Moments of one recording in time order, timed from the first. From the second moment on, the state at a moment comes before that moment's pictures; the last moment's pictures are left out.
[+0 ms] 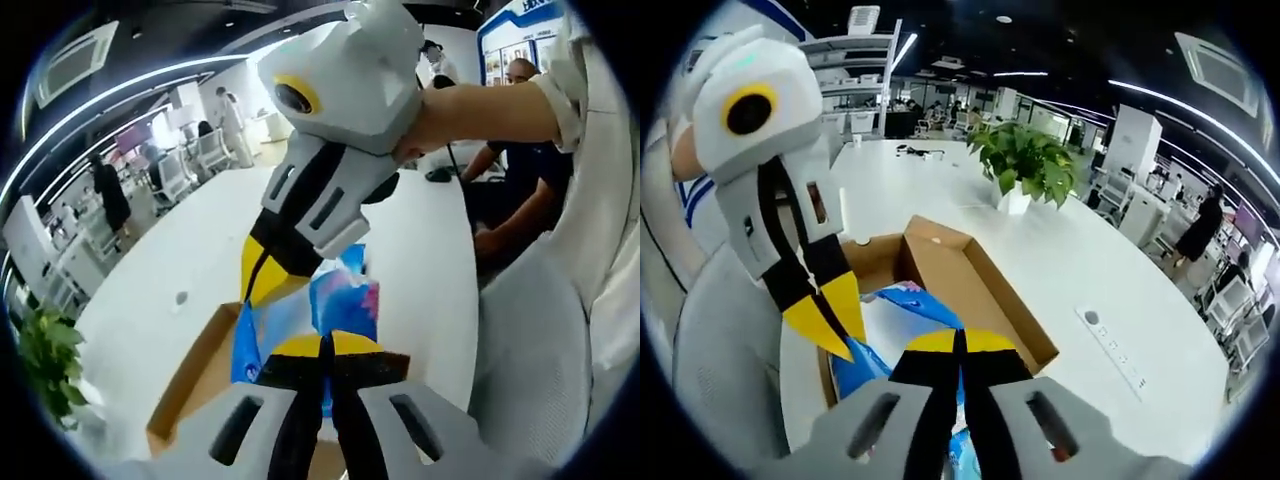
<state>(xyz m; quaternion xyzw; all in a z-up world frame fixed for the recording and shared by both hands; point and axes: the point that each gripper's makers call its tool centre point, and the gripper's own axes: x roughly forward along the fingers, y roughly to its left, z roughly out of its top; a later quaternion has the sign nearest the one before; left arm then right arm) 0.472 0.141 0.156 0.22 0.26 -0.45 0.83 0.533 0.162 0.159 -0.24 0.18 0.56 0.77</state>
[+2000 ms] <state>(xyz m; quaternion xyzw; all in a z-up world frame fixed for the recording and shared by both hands) 0.536 -0.063 0.131 0.24 0.20 -0.57 0.76 0.595 -0.059 0.136 -0.19 0.24 0.39 0.87</state>
